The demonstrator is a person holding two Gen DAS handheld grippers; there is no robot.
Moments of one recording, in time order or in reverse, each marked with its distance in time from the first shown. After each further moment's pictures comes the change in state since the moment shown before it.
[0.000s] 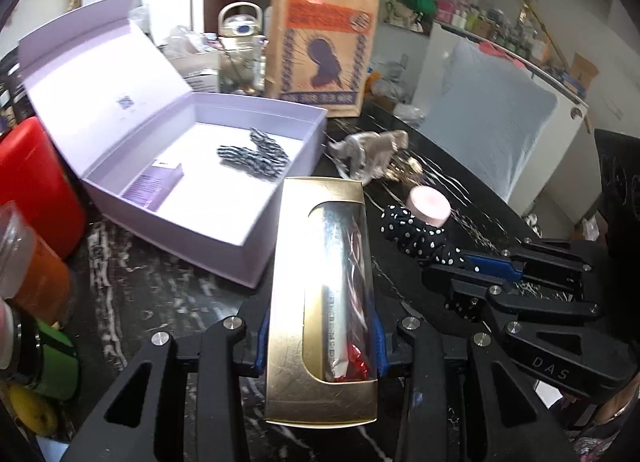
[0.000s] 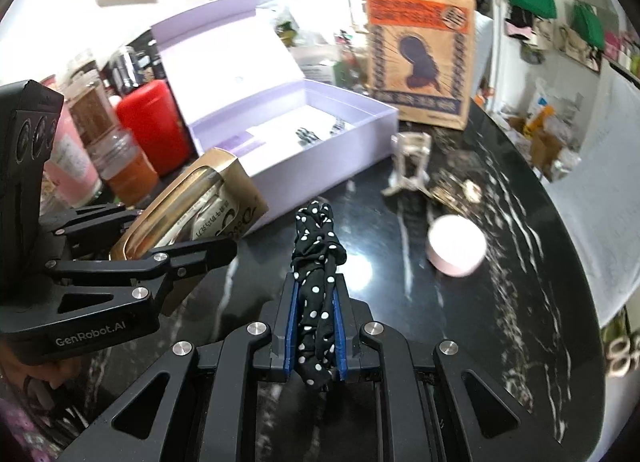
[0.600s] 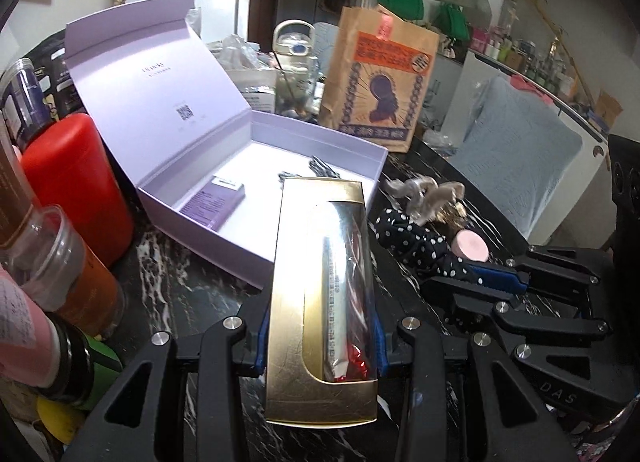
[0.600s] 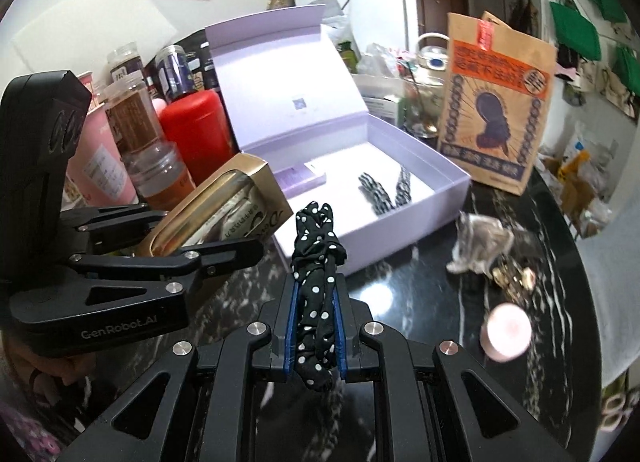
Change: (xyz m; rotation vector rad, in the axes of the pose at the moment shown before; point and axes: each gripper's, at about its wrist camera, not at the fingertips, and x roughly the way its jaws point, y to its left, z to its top) left arm -0.018 0.046 0.020 -0.089 -0.064 0.072; right arm 0.014 0.045 0.047 -0.140 -0.041 0.090
